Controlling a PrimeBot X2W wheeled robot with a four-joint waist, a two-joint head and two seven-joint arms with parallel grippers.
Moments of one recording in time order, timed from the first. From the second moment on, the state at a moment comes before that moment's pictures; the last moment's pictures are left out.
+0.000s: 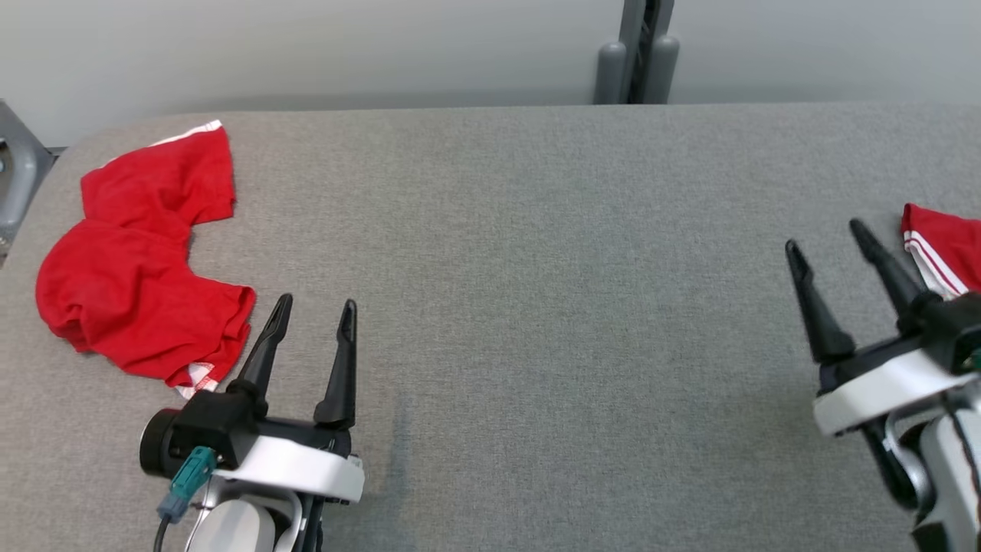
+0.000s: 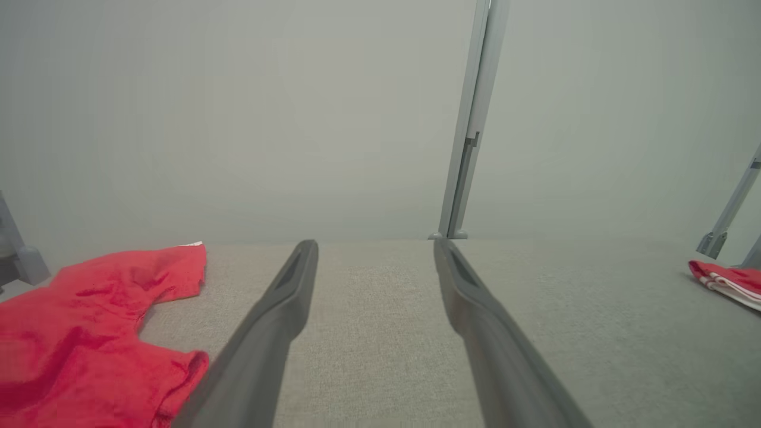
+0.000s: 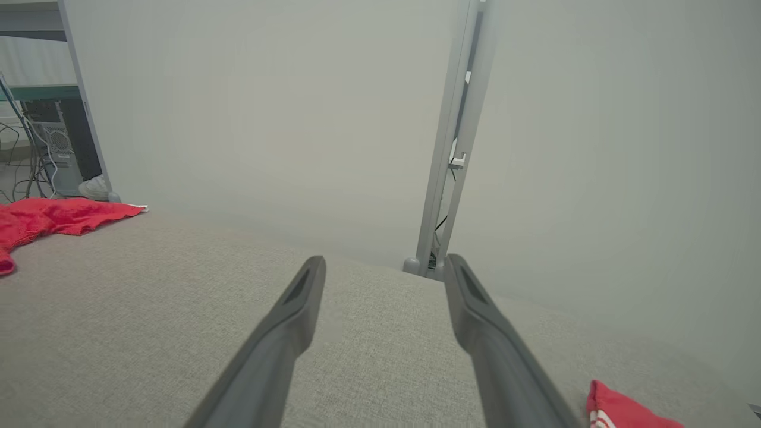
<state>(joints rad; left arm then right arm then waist) -0.14 0.05 -0.15 0.16 -0.21 -0.03 -0.26 -0.34 -0.34 0.21 0.29 0.27 0.13 -0.25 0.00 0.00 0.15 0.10</state>
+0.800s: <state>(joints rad) -0.07 0.05 -0.12 0.17 -0.28 0.03 -0.26 -0.18 -0.10 0.09 0.21 0.11 0.13 -0.26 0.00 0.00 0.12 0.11</state>
